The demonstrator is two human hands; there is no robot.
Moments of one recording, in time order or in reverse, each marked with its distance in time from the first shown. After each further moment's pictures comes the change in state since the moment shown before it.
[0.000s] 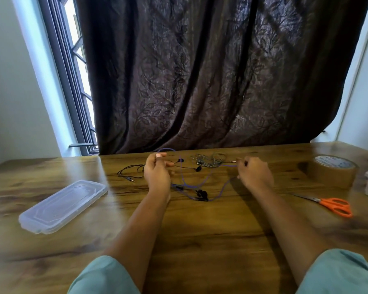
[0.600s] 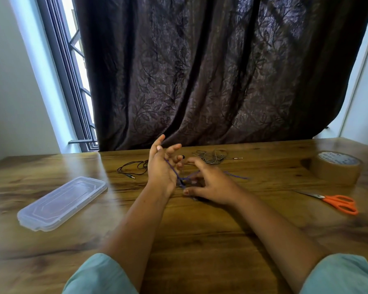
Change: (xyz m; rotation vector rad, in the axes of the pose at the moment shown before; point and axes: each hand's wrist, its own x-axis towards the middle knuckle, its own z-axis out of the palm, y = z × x) left_hand -0.009 0.021 0.003 -0.379 -0.220 -0.208; right_hand -0.051 -0.053 0.016 0.295 -0.587 -0.640
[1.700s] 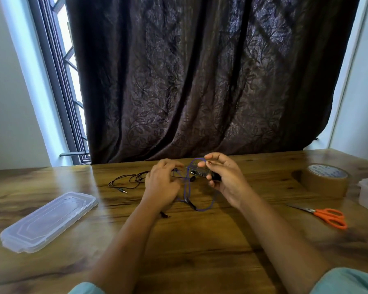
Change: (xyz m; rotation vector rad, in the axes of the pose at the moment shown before) left_hand 0.009 -0.005 -0.009 1.481 -0.217 0.467; right_hand 0.002 -0.002 -0.039 0.980 0.401 0.263
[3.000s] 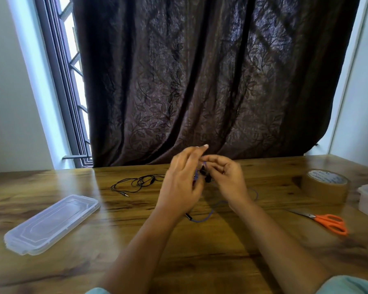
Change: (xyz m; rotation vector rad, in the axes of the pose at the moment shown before) left_hand -0.011 0.037 0.001 -0.040 0.225 0.518; right_hand 0.008 0.009 0.002 -0.180 -0.030 -0.468
